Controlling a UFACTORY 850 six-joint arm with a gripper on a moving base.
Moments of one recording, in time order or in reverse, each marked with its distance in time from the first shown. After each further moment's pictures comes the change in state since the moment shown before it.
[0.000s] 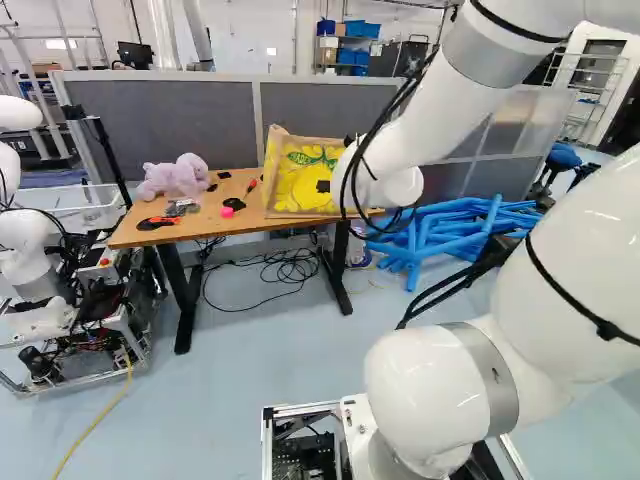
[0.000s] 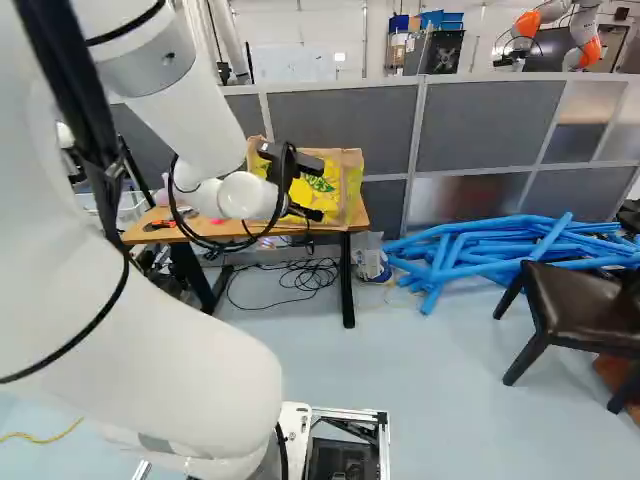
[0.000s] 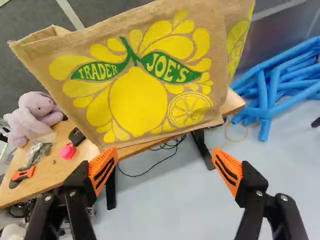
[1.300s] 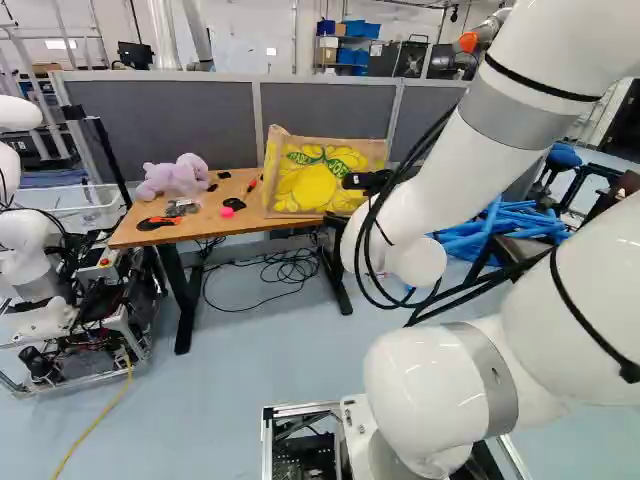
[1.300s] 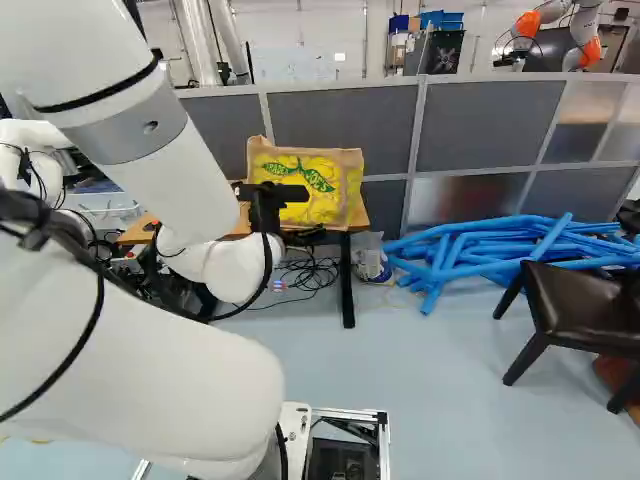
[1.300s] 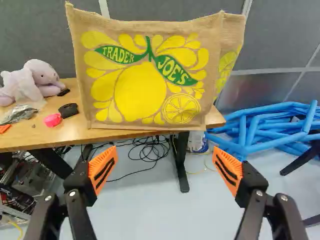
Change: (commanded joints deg) arm -1.0 5.0 15.9 1.3 21.3 -17.1
